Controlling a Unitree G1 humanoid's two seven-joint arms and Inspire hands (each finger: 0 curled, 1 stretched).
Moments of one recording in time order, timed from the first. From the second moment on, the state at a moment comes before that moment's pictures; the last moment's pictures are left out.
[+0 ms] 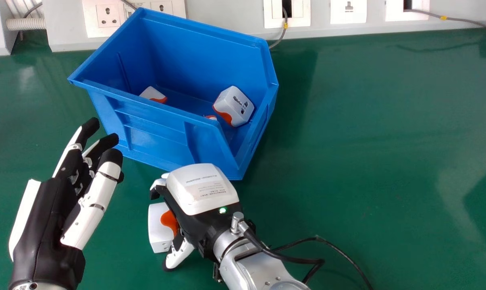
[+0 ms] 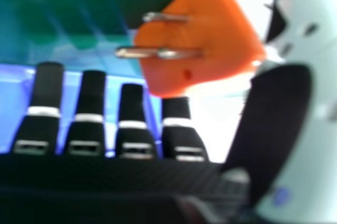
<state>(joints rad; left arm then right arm) 0.46 0.13 0.21 -0.62 -0.11 0.14 -0.13 -0.50 0.14 0.86 0.60 -0.92 0.30 -0.17</state>
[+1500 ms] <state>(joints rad) 0.46 0.13 0.20 -0.66 -0.12 0.19 -0.12 -0.54 0.11 0.85 0.65 -0.90 0.13 -0.17</state>
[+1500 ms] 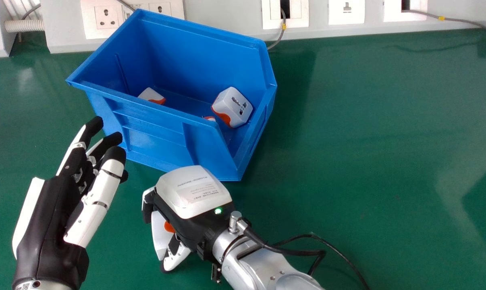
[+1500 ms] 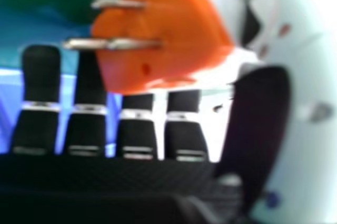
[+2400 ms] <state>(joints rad) 0.47 0.13 0.20 -0.66 -0.11 0.19 -0.12 -0.50 0.09 0.83 0.59 -0.90 0.13 -0.14</state>
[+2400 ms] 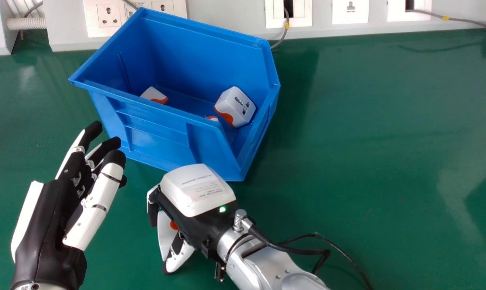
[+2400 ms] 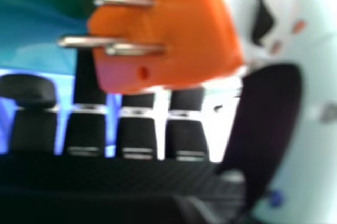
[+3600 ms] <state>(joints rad) 0.41 0.15 0.26 -0.54 -0.11 0.14 -0.15 -0.04 -0.17 0.63 -0.25 -0.83 0.12 0.00</state>
